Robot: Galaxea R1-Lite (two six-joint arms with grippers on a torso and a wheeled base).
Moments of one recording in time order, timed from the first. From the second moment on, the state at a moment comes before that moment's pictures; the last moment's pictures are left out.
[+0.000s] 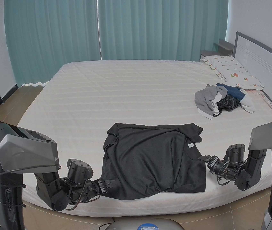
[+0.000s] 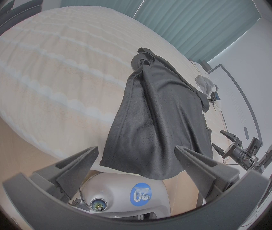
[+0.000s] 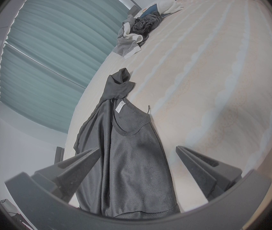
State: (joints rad) left arm -0.45 2.30 -0.44 -1.07 -0.04 -0.77; right arm 0.14 2.41 -0.49 -1.32 0.12 0.88
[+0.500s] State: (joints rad) left arm -0.49 2.34 -0.50 -1.04 0.05 -0.72; right arm 0.14 2.41 -0.48 -1.36 0.07 0.88
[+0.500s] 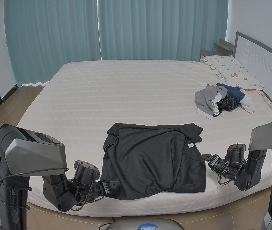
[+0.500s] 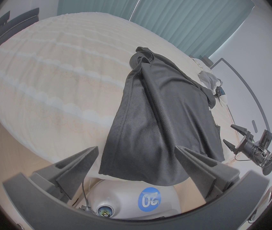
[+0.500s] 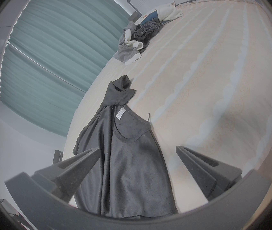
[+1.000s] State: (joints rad) left arm -0.49 2.37 -0.51 -1.03 0.06 -0.65; right arm 0.17 2.42 -0.43 -1.36 0.07 0.74
